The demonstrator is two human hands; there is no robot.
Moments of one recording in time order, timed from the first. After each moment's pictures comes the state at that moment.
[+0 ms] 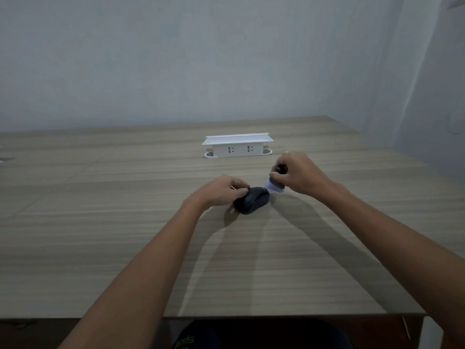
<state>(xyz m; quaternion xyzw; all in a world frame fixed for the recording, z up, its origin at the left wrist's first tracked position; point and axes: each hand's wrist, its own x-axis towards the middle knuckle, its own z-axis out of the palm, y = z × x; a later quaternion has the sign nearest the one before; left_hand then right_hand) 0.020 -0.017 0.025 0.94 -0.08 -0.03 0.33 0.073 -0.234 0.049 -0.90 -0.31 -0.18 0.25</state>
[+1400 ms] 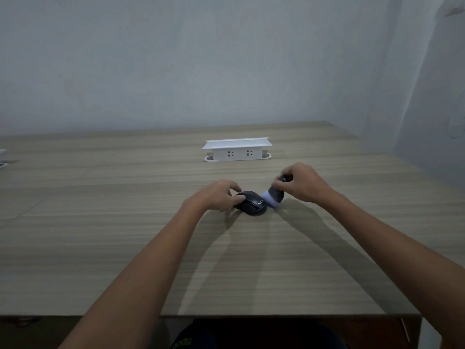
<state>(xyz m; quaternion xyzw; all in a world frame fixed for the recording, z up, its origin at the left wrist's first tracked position) 0.019 -0.014 0.026 0.96 -0.02 -0.02 0.27 0.066 -0.248 0.041 -0.91 -0.25 -0.11 0.32</state>
